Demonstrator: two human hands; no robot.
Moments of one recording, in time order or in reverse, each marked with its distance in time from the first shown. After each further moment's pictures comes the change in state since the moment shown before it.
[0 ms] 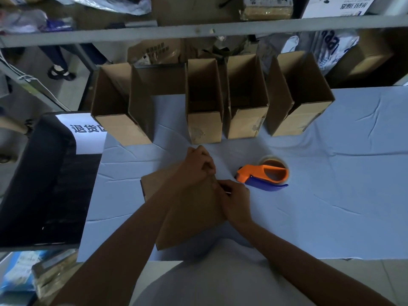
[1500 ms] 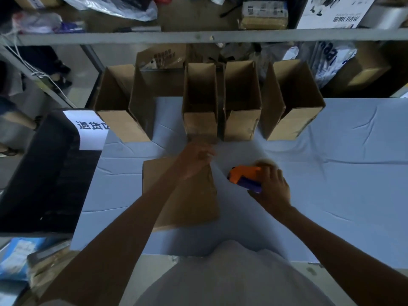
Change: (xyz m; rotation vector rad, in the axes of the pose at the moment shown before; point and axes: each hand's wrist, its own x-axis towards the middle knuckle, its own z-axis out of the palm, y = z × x) left_hand 0.000 0.030 -0.006 -0.362 0.122 -0.031; right_hand 0.045 0.071 -0.108 -0.825 -0.059 -0.194
